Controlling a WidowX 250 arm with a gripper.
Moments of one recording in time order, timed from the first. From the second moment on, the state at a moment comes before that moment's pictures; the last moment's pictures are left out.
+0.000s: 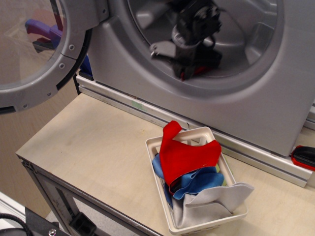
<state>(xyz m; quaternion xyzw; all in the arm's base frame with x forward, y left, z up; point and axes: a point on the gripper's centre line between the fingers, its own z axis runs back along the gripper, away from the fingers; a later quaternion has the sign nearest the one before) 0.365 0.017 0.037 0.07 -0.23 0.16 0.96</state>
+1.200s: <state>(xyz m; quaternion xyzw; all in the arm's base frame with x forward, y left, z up) 0.245 -0.048 0.042 -0.02 -0.07 0.02 1.00</state>
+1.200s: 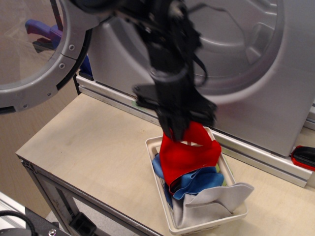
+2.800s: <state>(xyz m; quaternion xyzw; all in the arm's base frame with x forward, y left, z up) 0.263 -0.044 0.111 -0.01 -0.02 0.25 0.97</state>
